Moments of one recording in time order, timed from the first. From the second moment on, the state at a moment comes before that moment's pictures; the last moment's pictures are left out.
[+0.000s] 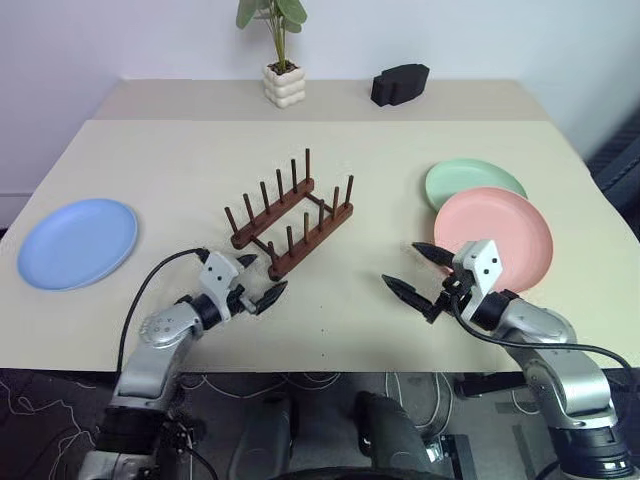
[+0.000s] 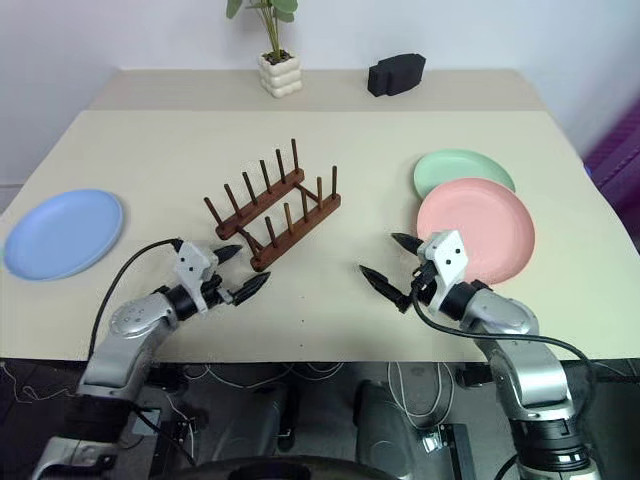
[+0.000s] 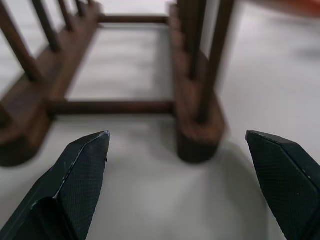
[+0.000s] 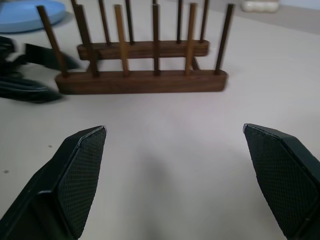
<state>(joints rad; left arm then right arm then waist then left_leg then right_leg) -0.11 0.38 -0.02 0.00 -0.21 0.11 -0.67 0.00 -0.53 -0.08 -0.36 0.41 0.33 0.69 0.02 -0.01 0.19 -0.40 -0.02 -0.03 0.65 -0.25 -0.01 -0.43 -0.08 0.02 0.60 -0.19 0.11</state>
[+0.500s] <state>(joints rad) -0.21 0.31 -0.08 0.12 -0.16 0.06 -0.71 0.08 -0.49 0.02 -0.48 0.41 0.37 0.62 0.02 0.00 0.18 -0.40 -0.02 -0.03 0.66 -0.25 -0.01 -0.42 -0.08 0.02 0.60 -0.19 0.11</state>
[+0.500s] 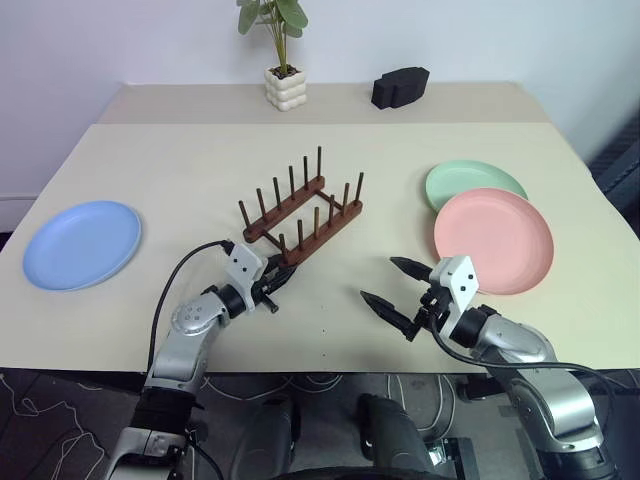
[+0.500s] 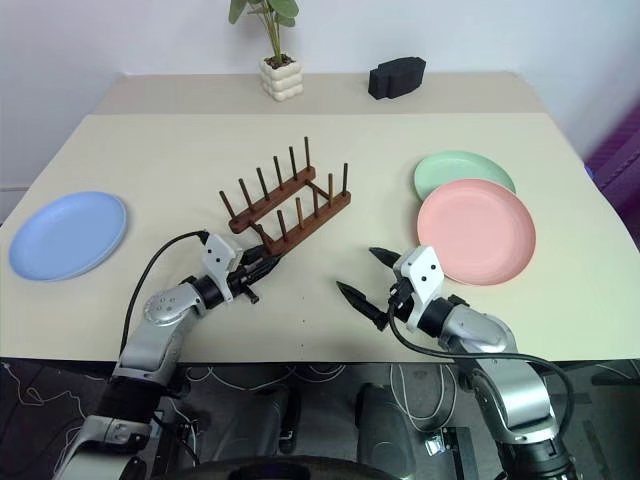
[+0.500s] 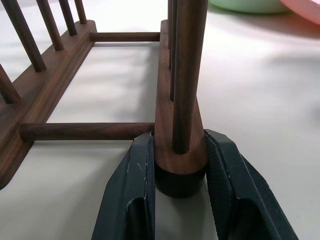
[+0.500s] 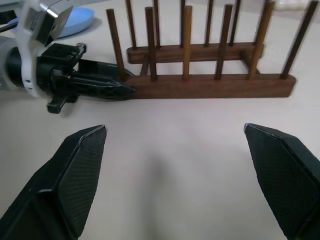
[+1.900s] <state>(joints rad) -0.76 0.38 -0.19 0.91 -0.12 -0.28 -1.32 0.19 -0.49 -0.02 -0.55 0.41 0.37 0.57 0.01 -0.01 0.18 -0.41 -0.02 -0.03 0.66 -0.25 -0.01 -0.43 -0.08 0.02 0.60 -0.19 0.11</state>
